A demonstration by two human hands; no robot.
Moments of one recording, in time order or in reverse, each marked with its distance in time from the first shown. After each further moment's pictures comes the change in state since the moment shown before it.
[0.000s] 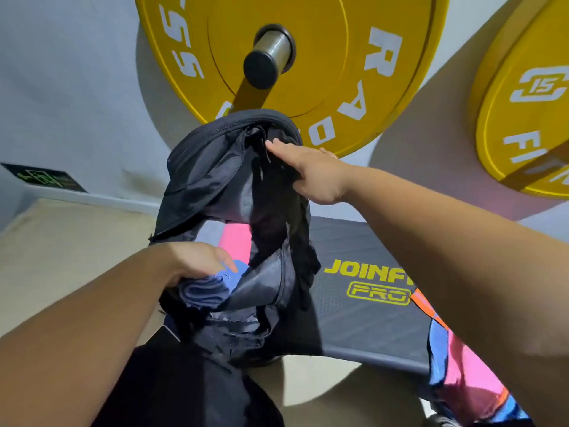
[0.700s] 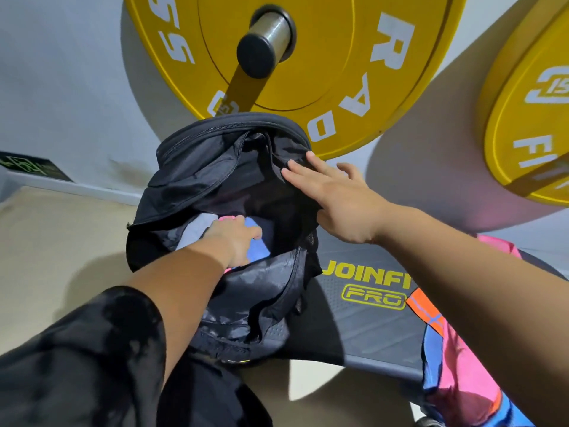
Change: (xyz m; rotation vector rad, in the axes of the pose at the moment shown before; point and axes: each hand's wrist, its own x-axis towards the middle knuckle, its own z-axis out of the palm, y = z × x) left_hand 0.112 0.038 0.014 0.847 0.441 0.167; right_hand -0.049 0.026 0.025 -0.167 0.053 -0.068
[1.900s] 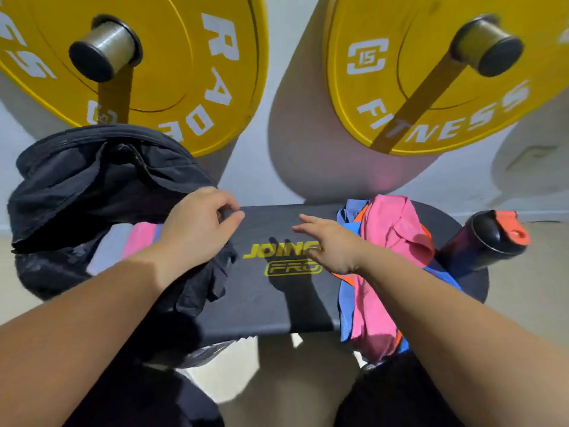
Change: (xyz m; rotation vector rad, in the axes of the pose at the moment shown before) left_hand -0.084 0.134 -0.099 -0.599 0.707 0.222; right_hand -0.168 0.086 0.084 0.322 -0.101 0.432
